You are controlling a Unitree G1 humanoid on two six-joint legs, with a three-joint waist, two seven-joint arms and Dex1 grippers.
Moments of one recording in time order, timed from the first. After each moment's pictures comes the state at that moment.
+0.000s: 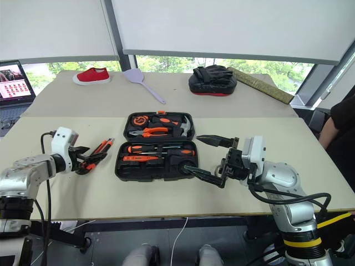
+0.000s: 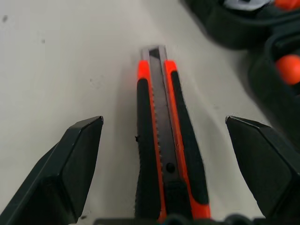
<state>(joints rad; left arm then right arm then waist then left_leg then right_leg) -0.54 0.76 0.11 0.38 -0.31 0.67 -0.70 -0.27 -0.57 -0.05 -0.33 0.60 0.12 1.02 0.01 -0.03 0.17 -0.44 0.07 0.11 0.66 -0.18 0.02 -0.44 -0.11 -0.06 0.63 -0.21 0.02</state>
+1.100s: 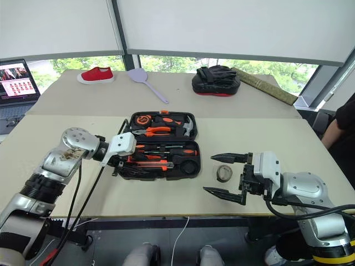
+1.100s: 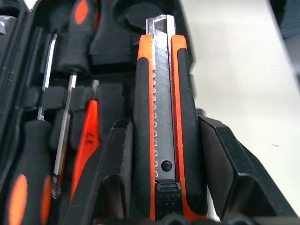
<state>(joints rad) -0.76 0.72 -0.31 0.22 -0.09 0.24 -1.37 -0.11 -0.76 -0.14 -0.36 0.60 0.15 1.11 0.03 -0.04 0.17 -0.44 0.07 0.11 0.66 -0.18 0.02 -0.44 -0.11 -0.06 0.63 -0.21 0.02</state>
